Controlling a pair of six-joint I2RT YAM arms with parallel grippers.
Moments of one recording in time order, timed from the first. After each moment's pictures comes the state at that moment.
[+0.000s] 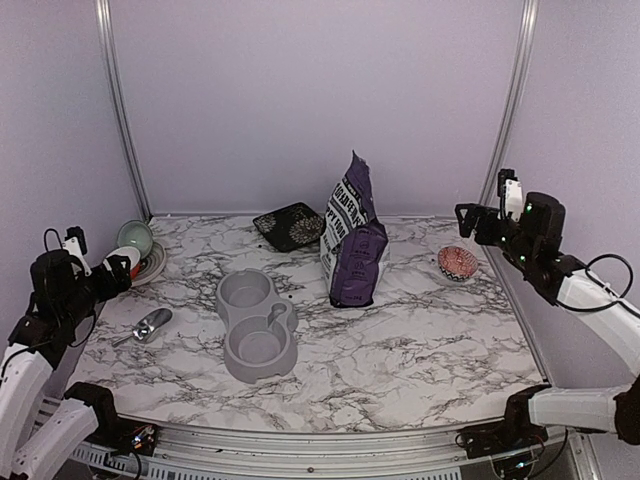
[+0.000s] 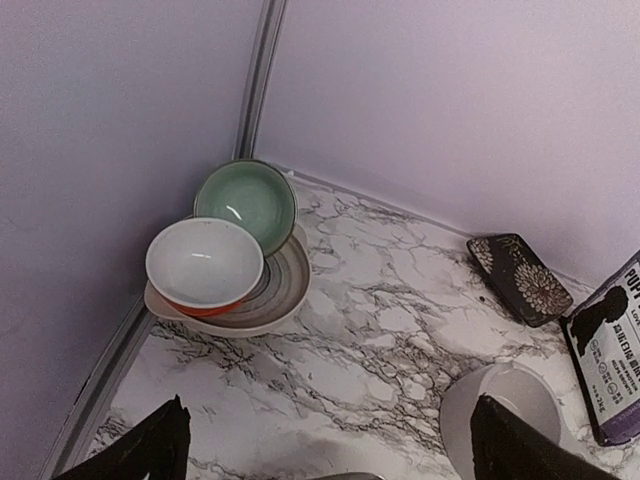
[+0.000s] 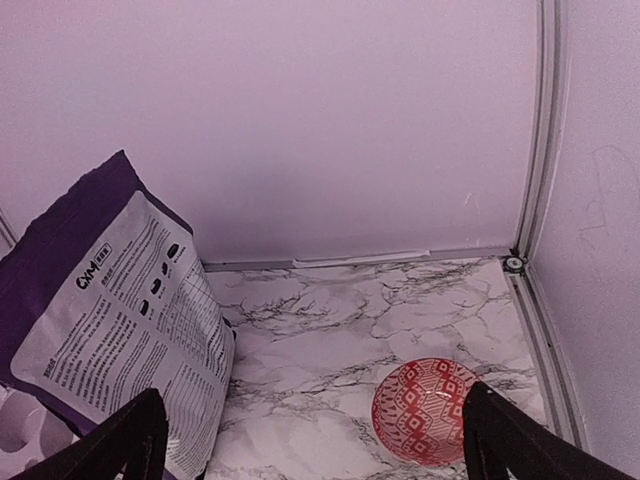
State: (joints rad) left arm -0.02 0.49 0.48 -0.30 -0.12 -0.33; right arm 0.18 1.02 0.77 0.07 0.01 0.19
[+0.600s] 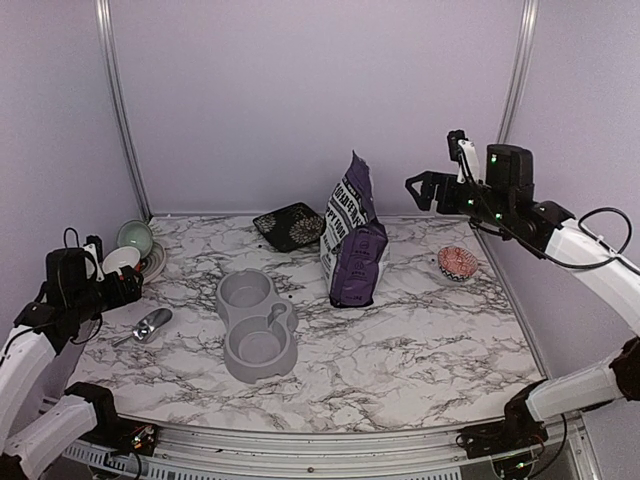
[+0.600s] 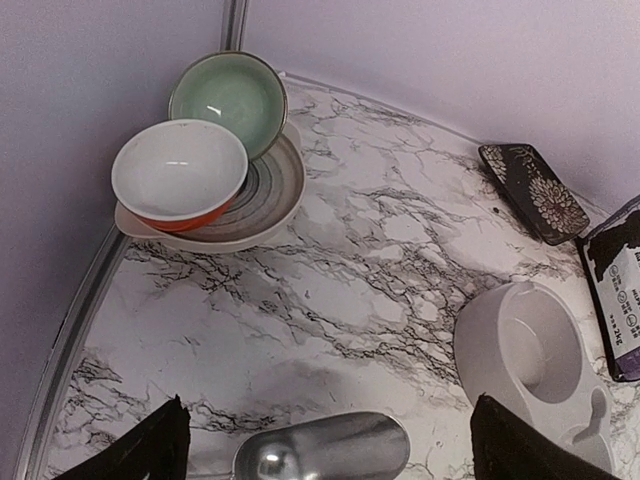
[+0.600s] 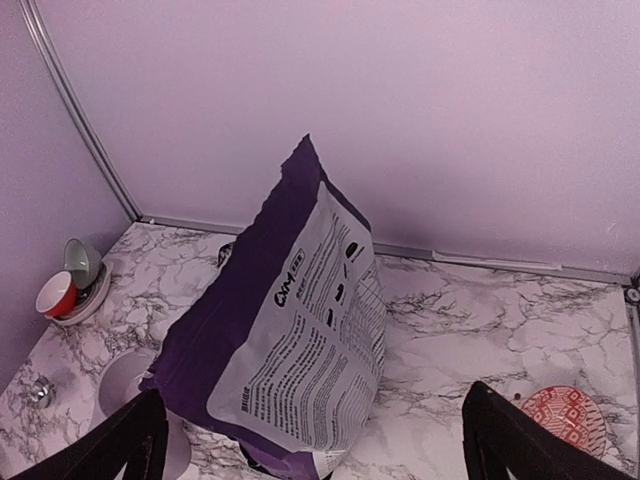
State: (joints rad) left arm -0.03 0.63 0.51 -0.43 -0.03 -0.32; right arm 0.43 1.22 1.17 -0.20 -0.05 0.23
